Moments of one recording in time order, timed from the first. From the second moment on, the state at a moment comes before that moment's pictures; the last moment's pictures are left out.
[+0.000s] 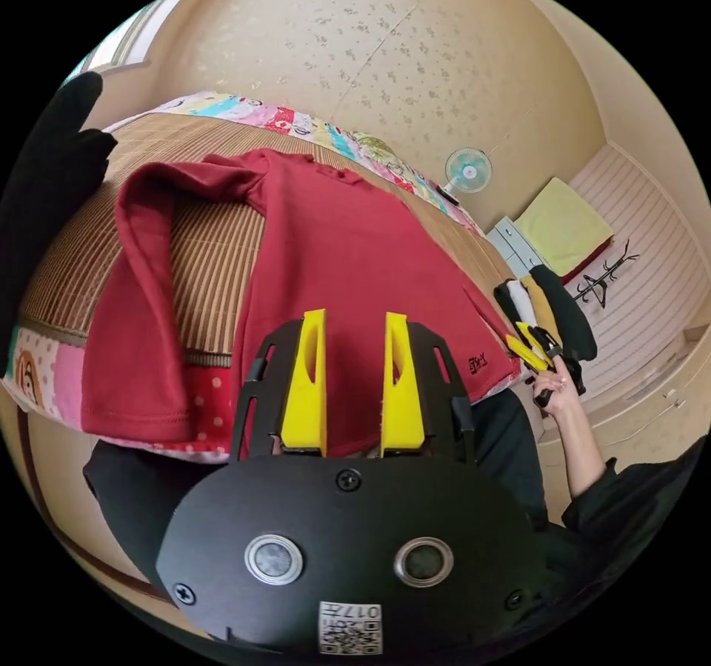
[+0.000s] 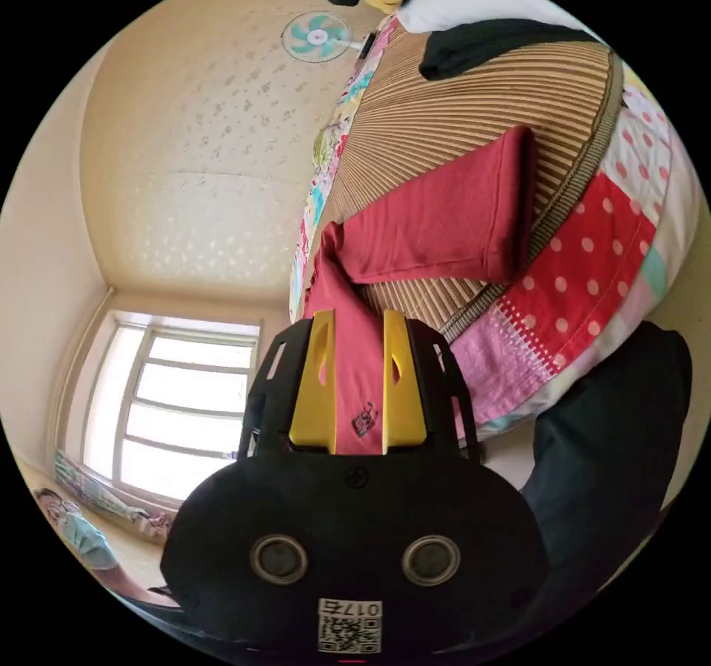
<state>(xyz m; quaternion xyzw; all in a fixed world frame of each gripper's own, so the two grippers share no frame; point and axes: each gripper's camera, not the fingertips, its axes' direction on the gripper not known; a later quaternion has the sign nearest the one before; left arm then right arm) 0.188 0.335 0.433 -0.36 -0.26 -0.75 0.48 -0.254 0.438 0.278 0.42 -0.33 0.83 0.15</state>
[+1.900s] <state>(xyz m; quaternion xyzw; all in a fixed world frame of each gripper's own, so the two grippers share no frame) 0.254 0.312 0.456 -0.30 -0.25 -0.77 0.50 -0.103 0.593 0.419 0.16 -0.30 0.94 -0.02</state>
